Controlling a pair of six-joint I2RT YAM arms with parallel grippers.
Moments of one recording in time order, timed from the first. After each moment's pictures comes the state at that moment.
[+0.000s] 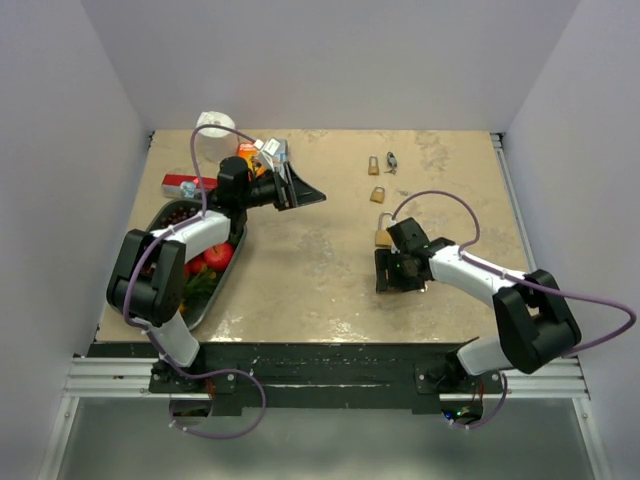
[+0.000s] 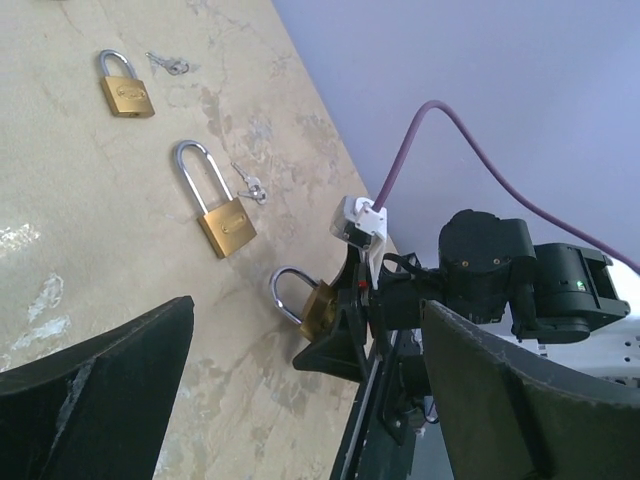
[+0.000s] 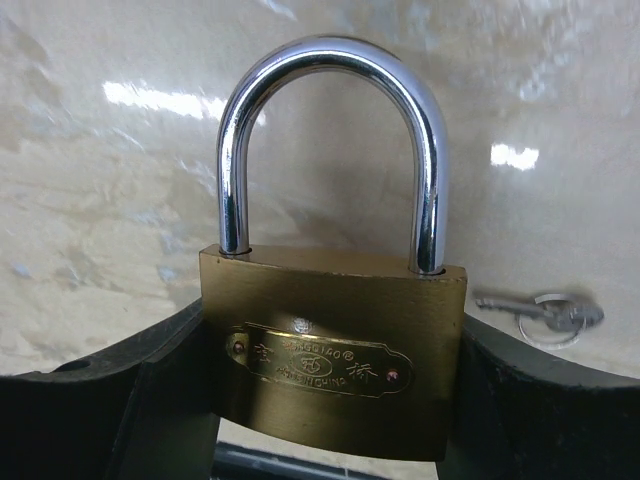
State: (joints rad) left arm -0.31 1.71 1.01 0.52 0.84 -0.82; right arm 0.48 1.42 0.73 -0.50 -0.01 0.41
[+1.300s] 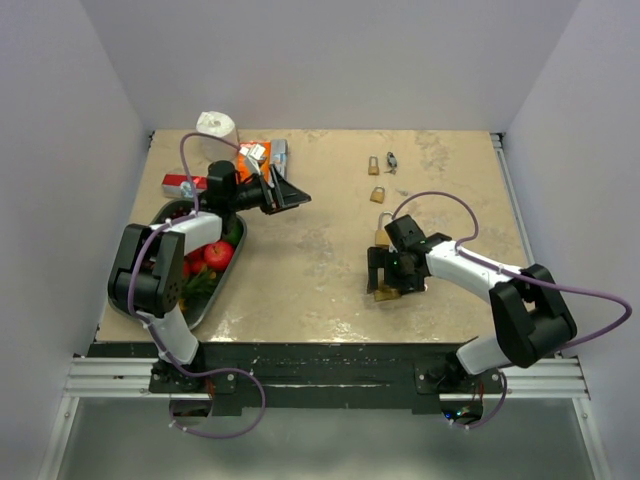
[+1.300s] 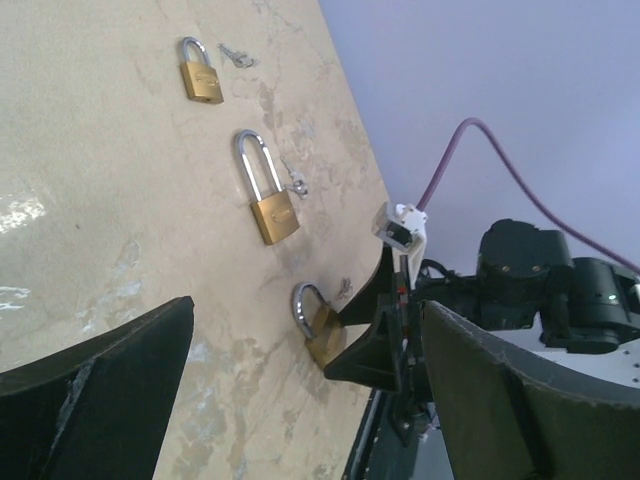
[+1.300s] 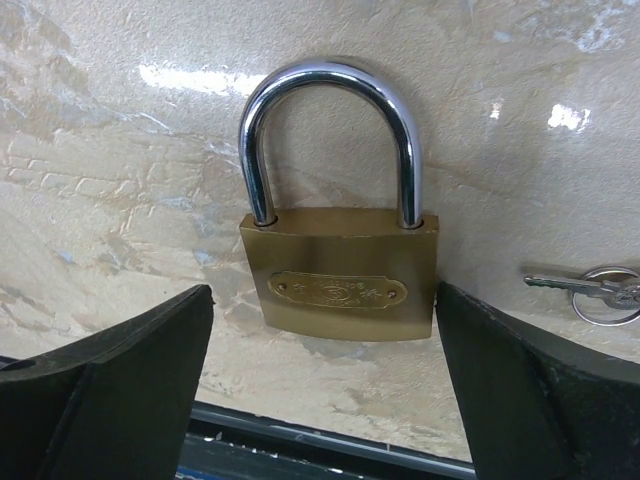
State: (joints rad) left arm -0.21 1.76 0.97 0.54 0.88 -0.85; right arm 0.48 1.46 0.78 -0.56 -0.07 0.51
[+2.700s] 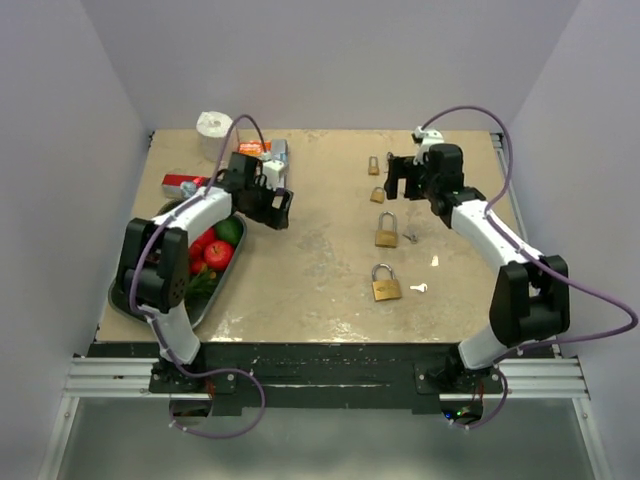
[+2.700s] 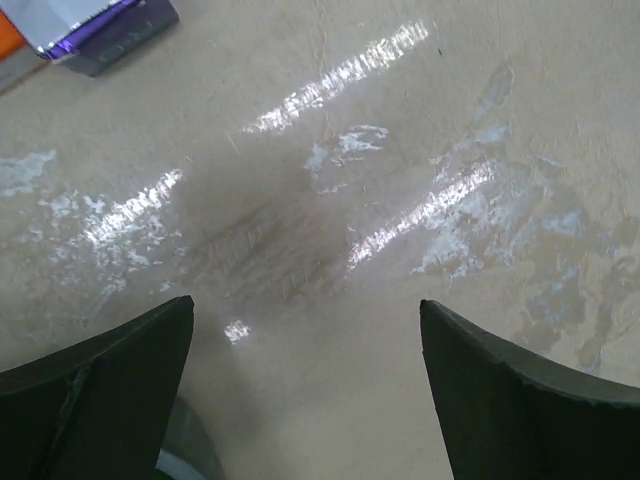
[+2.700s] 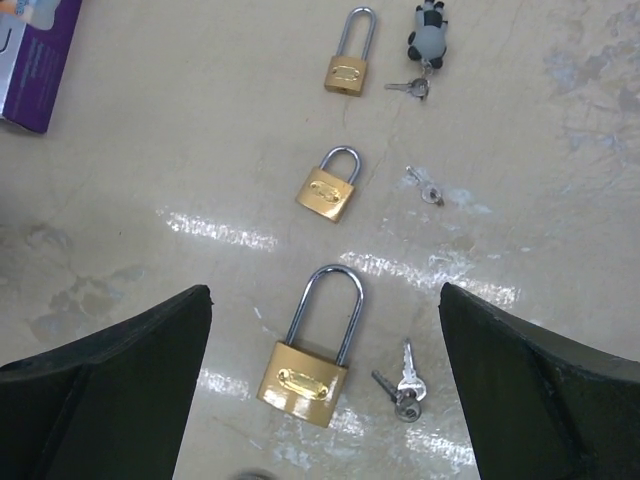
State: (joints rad) left arm -0.27 1.81 1.30 -0.42 0.28 0.12; right arm 0.20 1.55 1.16 -0.14 -0.08 0.12
